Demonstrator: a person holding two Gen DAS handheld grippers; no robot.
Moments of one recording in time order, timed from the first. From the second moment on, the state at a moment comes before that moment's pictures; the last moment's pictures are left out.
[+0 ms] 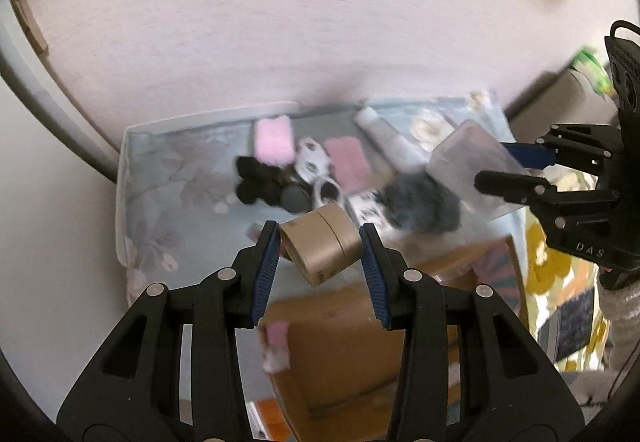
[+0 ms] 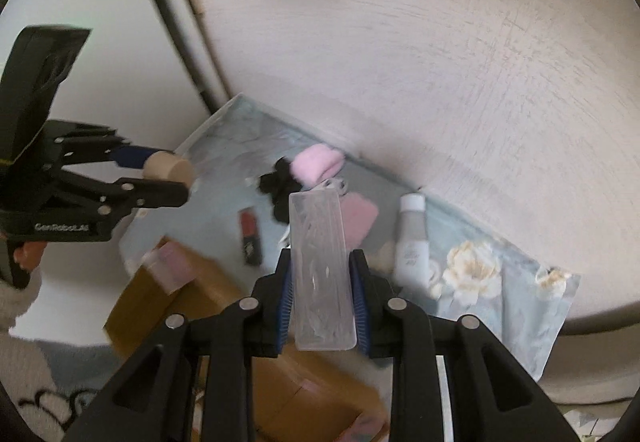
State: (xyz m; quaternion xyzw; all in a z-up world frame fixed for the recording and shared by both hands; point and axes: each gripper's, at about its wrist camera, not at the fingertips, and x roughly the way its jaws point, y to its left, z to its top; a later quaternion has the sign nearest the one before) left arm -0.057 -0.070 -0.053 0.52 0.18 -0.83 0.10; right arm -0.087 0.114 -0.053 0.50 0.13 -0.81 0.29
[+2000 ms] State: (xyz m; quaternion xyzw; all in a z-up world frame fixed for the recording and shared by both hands) left arm -0.012 0.041 -0.154 0.59 0.15 -0.79 0.09; right arm 0.015 0.149 -0.167 0.60 0.13 -0.74 0.27
